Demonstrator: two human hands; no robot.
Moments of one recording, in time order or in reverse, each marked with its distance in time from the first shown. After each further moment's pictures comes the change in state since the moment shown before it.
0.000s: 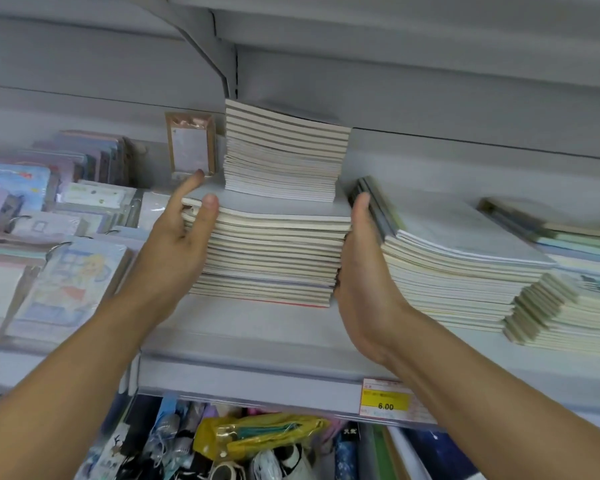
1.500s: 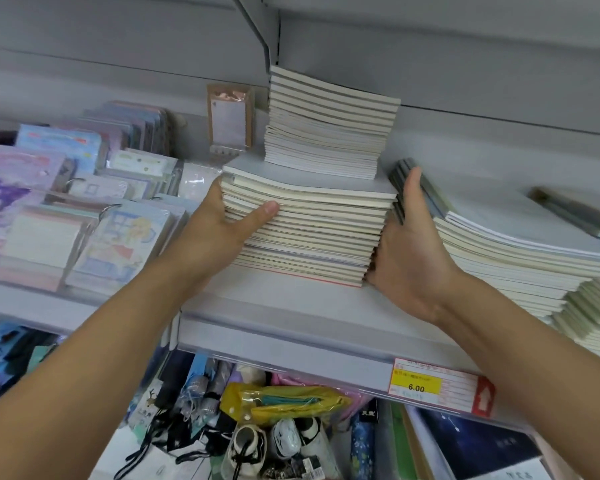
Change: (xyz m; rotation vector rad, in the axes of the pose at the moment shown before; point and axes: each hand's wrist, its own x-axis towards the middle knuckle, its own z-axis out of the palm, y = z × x) left_hand -0.001 -0.017 -0.006 -0.152 -0.104 -0.146; right_hand 0.004 -0.016 -0.013 0.241 -0.199 0.060
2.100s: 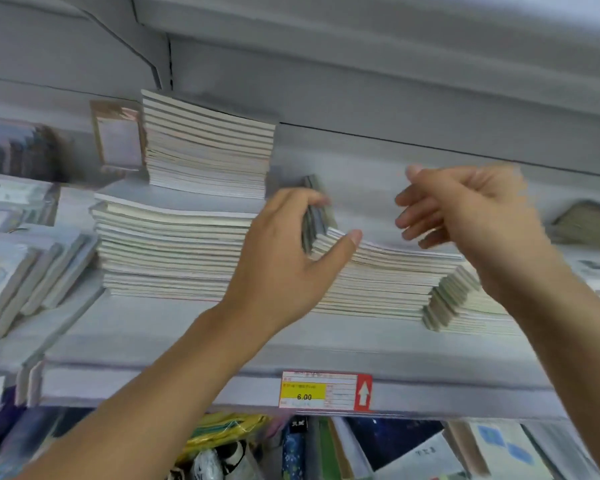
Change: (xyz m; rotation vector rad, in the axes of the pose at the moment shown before) left_hand -0.044 0.094 0.153 0.278 0.012 0.548; right_hand -0.106 -0.111 -0.052 -0.861 0.737 -0.379
